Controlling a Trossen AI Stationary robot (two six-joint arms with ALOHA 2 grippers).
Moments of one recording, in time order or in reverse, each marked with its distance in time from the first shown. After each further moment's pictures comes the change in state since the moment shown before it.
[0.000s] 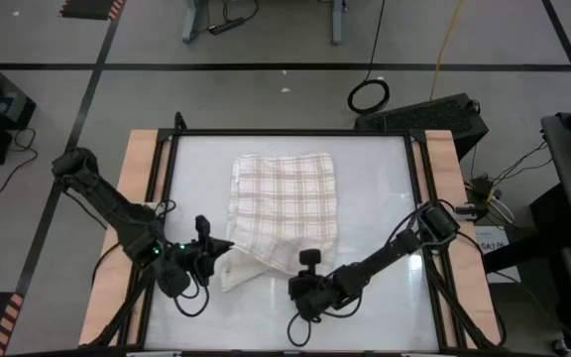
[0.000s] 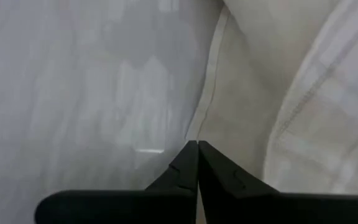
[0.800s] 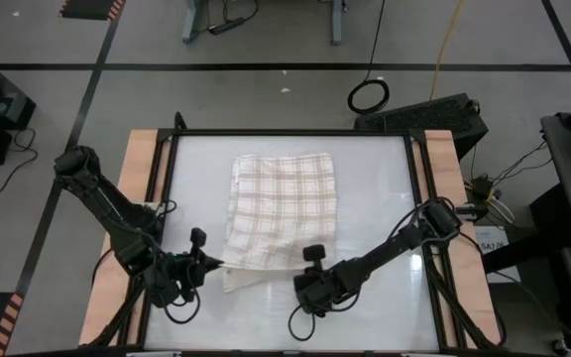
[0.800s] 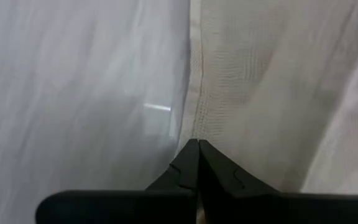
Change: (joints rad) left arm -0.111 0.003 -0.001 -0.116 0.183 -0.293; right arm -0.017 -0.020 0.002 -0.225 -0.155 -0.052
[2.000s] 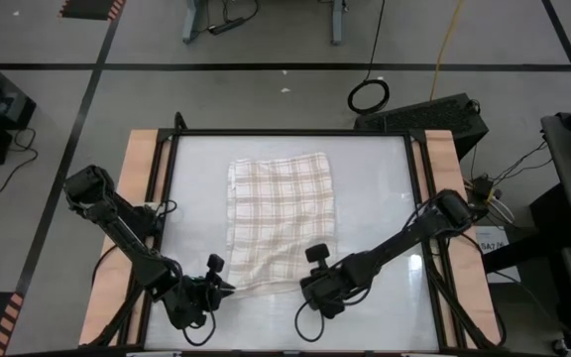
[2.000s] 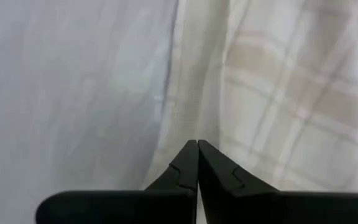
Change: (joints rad) left arm -0.010 0.303 -0.009 0.314 0.127 -0.029; right arm -0.006 -0.140 -0.003 -0.058 -0.107 -0.113
